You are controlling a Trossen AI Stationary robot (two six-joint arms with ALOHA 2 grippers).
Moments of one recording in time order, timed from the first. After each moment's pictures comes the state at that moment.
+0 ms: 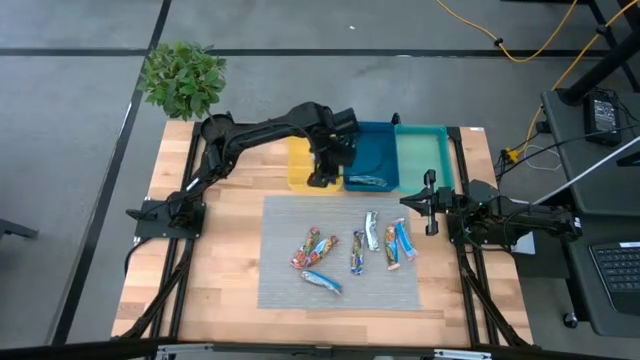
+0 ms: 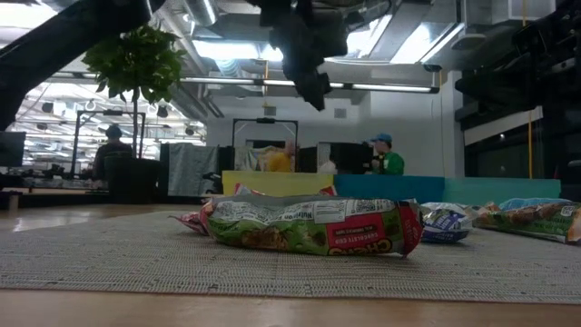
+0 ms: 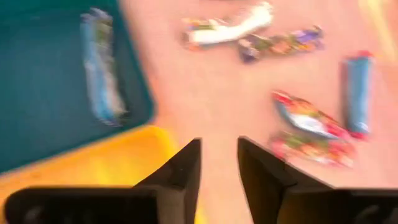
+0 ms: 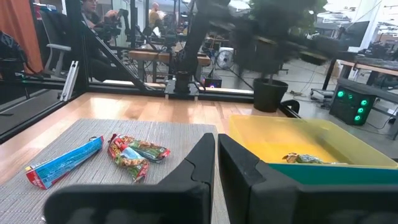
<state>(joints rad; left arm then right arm) 0.33 2.25 2.36 -1.42 0.41 0.58 -0.12 0.02 0.01 0.03 -0.07 -0.09</state>
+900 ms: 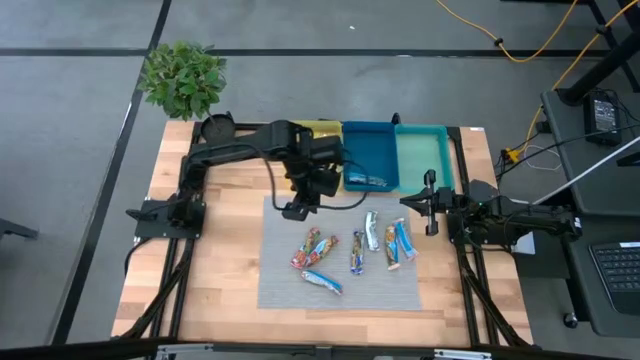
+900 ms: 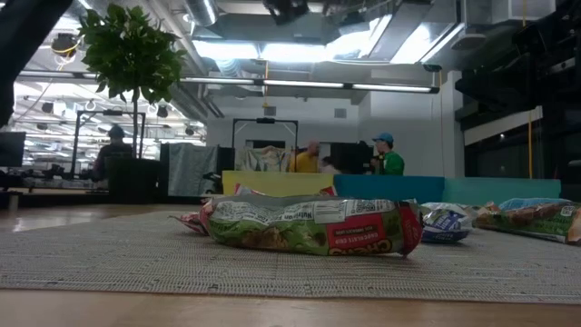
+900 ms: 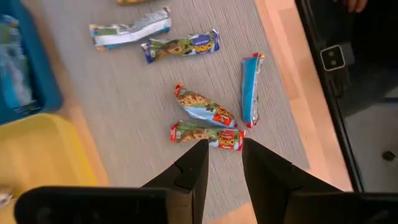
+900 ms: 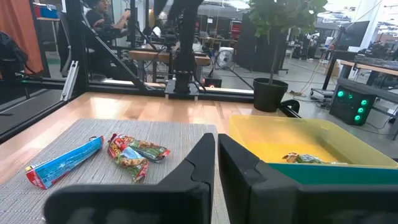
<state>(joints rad) 0.08 2.02 2.35 -1.57 0.35 0.30 -0.12 0.02 0.01 0.03 -0.07 -0.09</state>
